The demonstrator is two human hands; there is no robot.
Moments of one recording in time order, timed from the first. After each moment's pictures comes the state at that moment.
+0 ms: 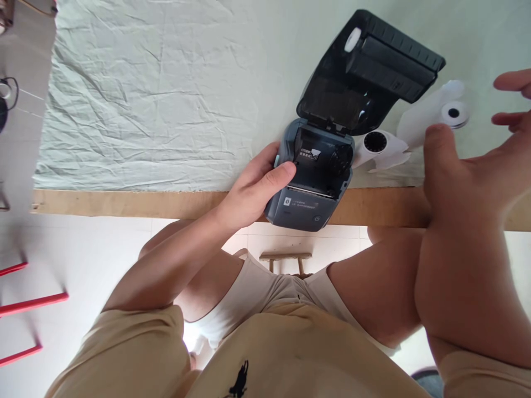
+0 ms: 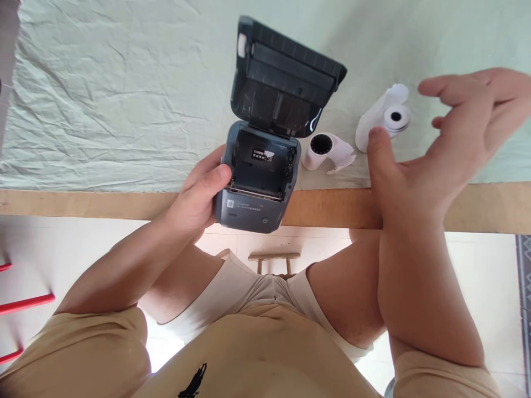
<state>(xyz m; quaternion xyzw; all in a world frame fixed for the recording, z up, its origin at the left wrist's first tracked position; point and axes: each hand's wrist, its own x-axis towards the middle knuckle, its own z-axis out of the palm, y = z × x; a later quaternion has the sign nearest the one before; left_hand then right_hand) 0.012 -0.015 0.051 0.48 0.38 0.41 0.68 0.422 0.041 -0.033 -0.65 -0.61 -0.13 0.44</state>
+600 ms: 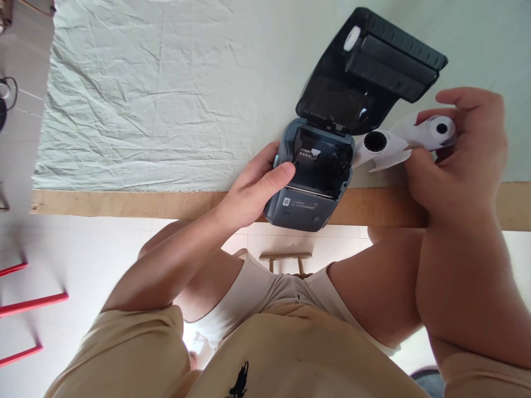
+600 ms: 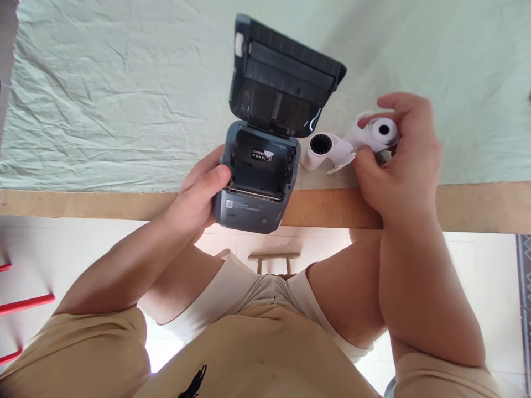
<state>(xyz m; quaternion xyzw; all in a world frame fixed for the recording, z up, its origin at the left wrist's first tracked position) 0.010 -0.017 0.044 0.48 0.35 0.42 0.68 0.374 0.004 0.000 -0.64 -0.65 0.02 0.40</state>
